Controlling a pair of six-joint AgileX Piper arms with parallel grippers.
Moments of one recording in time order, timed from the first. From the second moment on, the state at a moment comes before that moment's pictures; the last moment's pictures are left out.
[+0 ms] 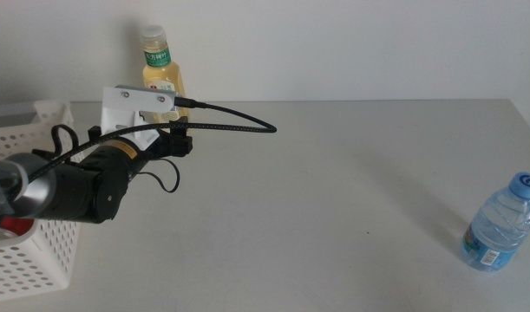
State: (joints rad) left arm -0.24 1.87 -0.83 -0.13 -0.71 0.08; right arm -0.02 -0.01 0.03 0.01 0.34 -0.03
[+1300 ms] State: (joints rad) left arm -0.16 2.38 -1.47 -0.10 -0.69 0.06; right arm -0.02 -0.01 0.03 0.01 0.34 -0.03
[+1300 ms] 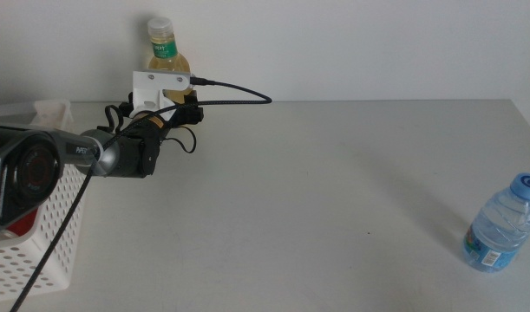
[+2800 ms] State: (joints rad) left arm -0.05 1.26 -1.06 0.14 0.42 -0.09; right arm -0.02 -0.01 0.03 0.01 0.34 -0.03
